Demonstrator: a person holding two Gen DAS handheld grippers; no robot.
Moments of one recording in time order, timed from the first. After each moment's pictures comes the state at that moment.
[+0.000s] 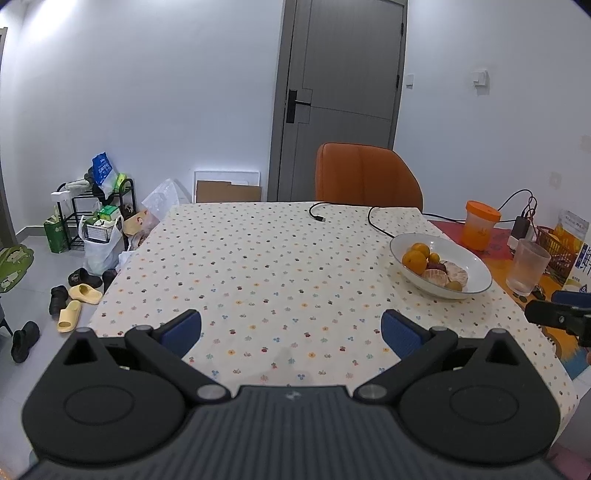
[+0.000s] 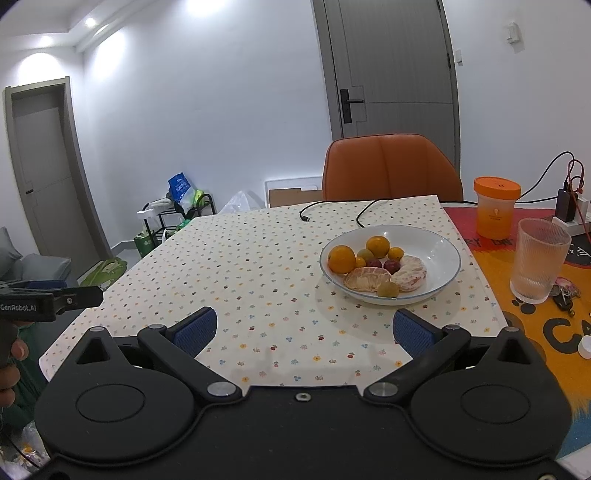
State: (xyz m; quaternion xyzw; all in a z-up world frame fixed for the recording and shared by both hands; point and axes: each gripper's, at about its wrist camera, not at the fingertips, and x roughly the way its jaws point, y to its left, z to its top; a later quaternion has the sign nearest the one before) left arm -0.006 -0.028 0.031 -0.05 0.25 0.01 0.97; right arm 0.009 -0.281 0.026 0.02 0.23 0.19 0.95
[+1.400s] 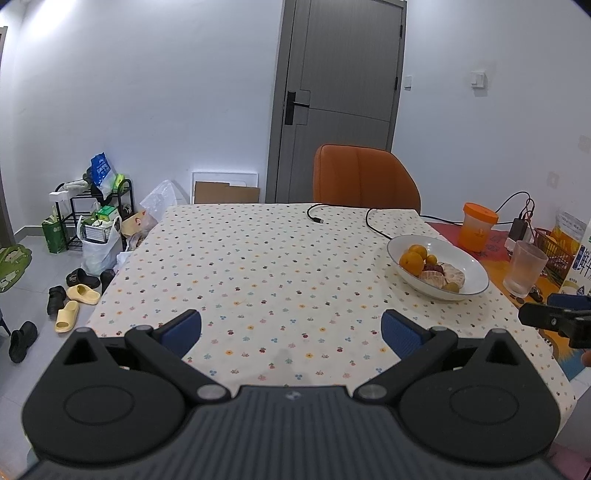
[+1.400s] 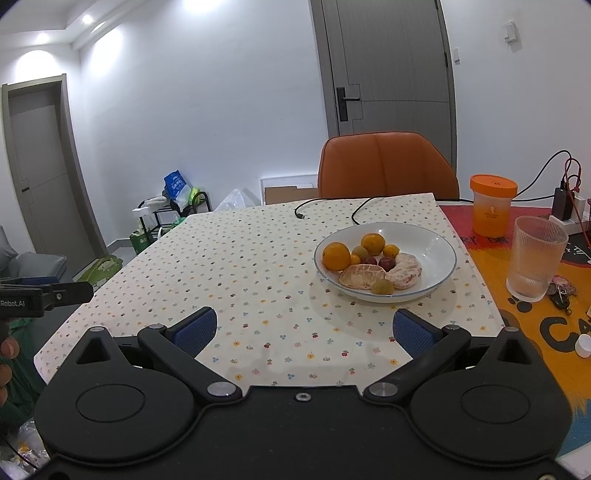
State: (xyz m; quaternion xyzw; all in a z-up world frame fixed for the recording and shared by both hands) left arm -0.006 -0.030 0.032 -0.05 0.24 0.01 0.97; right arm 0.011 -0.283 0.023 0.01 0.23 0.19 0.96
